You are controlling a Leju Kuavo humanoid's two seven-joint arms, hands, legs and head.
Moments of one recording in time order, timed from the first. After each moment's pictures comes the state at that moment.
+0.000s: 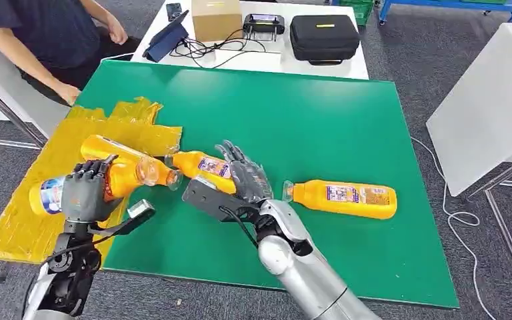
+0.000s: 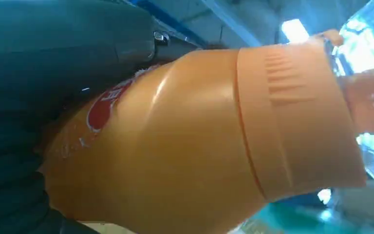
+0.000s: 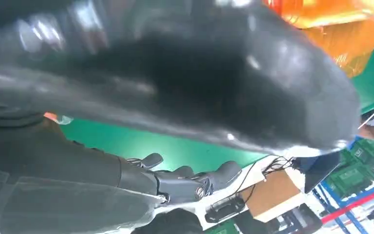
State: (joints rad) left arm -0.24 0.05 0.13 -1.08 -1.41 0.69 -0.34; right arm -0.44 0.26 0.67 -1.22 0.73 -0.08 0.26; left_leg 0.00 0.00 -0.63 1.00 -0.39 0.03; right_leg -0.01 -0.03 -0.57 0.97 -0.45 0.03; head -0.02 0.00
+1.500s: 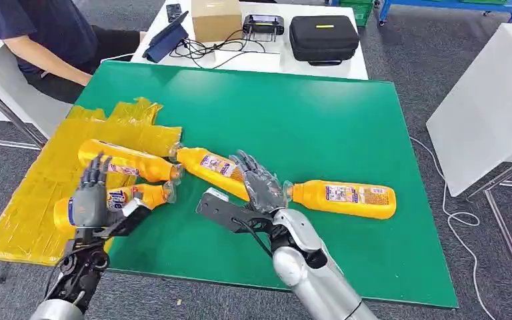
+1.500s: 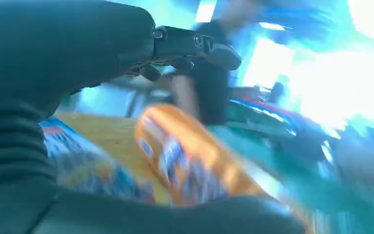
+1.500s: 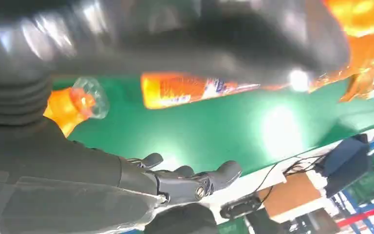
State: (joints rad) left arm -0.30 0.05 0.11 -0.87 -0.84 0.68 -0.54; right arm -0.37 0.20 0.63 -1.31 0.84 -0.01 0.29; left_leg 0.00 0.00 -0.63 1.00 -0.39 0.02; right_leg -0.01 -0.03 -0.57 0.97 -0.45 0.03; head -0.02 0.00
